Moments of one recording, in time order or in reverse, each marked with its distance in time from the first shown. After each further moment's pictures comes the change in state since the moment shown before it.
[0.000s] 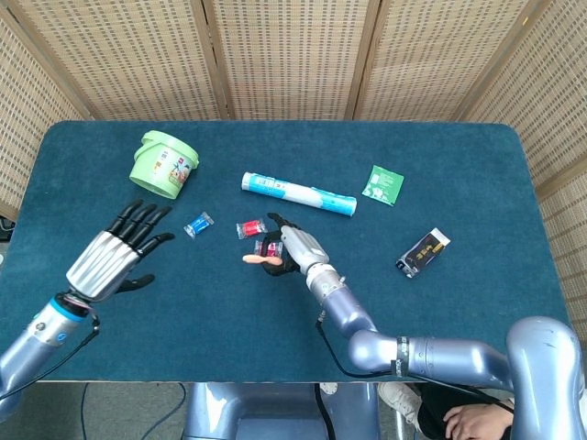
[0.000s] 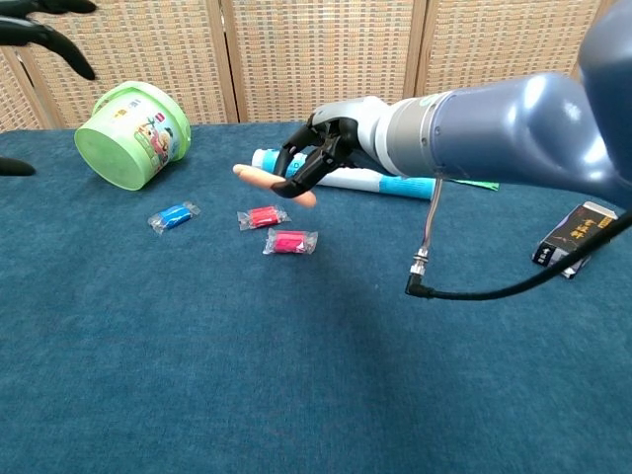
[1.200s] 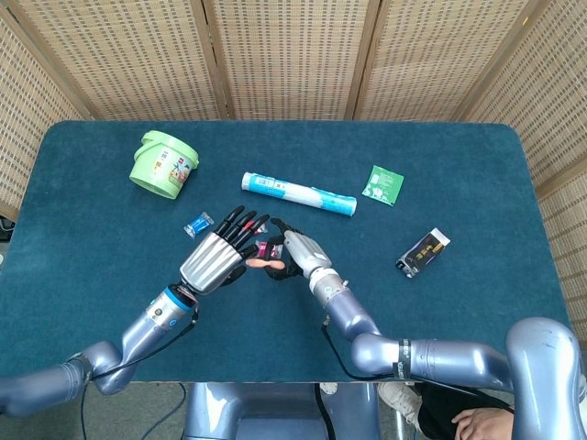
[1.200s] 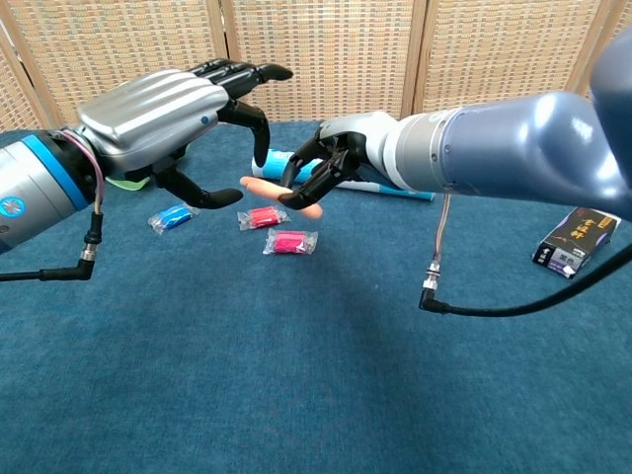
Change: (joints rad) left arm -0.221 -0.445 -0.048 0.173 -0.121 -0.131 0.236; right arm -0.011 0.003 -0.033 0.003 -0.021 -0.015 0.049
